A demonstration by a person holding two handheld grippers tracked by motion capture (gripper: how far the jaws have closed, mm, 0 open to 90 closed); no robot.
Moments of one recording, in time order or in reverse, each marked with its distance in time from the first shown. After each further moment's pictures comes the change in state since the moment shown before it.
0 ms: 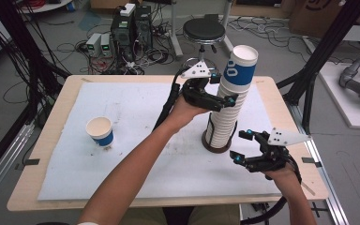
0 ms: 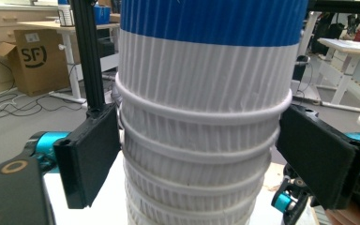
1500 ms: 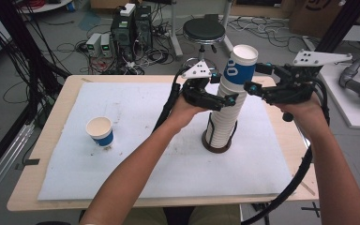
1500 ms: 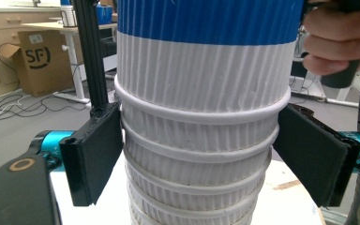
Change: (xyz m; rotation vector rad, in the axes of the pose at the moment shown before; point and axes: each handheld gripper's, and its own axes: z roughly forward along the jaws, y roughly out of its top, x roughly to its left) left arm 0.000 0.001 -0.001 0.009 0.010 0.019; right arm -0.050 0.170 -0.022 -0.051 -0.091 -0.049
